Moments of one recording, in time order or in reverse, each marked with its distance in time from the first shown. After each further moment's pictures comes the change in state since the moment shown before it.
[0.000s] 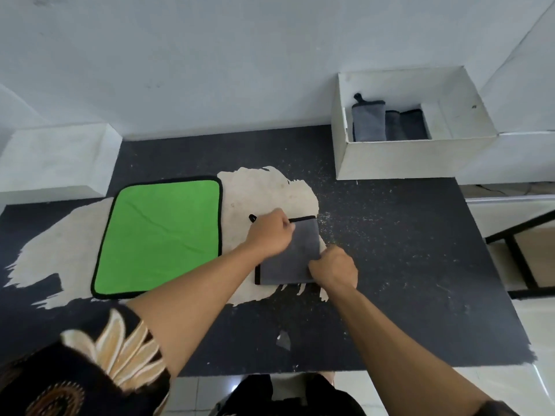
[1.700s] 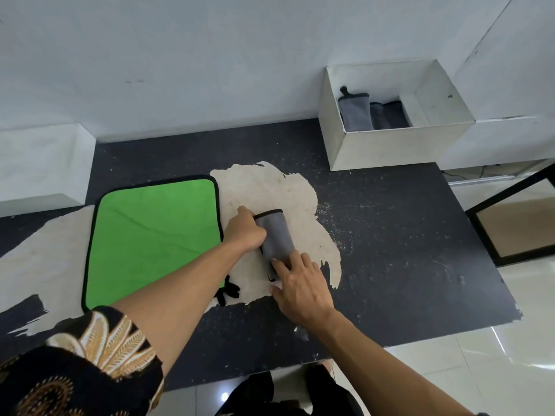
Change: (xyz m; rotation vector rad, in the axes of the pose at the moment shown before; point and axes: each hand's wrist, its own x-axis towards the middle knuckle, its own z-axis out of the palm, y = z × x) left_hand 0.005 -0.061 -0.018 -0.157 0.001 -0.199; right_hand -0.071 -0.011 0.064 -0.522 0.182 -0.752
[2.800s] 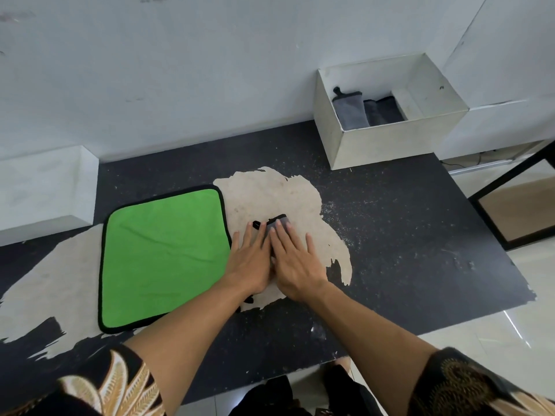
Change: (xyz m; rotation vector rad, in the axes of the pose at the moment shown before) left_hand -0.026 -0.047 0.014 0.830 -0.086 0.504; right_hand 0.050 -0.012 0.007 0.032 -0.136 0.080
